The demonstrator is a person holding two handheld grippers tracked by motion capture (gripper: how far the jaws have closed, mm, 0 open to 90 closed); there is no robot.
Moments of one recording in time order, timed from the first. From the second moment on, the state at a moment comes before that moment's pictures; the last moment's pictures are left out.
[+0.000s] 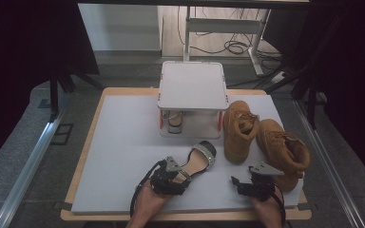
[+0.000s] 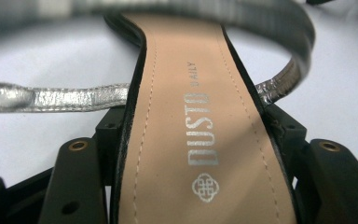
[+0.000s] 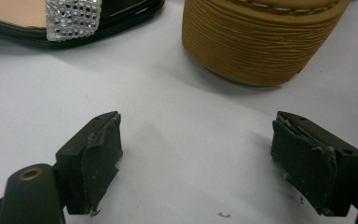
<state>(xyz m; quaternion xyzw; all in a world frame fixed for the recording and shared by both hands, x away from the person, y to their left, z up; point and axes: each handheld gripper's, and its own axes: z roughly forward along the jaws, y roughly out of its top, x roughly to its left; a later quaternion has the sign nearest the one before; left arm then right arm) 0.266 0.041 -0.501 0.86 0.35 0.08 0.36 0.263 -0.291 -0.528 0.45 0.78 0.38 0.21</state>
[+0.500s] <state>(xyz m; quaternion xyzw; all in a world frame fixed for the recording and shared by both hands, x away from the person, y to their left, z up) 0.263 0.052 -0.493 0.85 0.35 0.09 0.37 0.263 -0.291 -0.528 0.45 0.78 0.38 0.21</state>
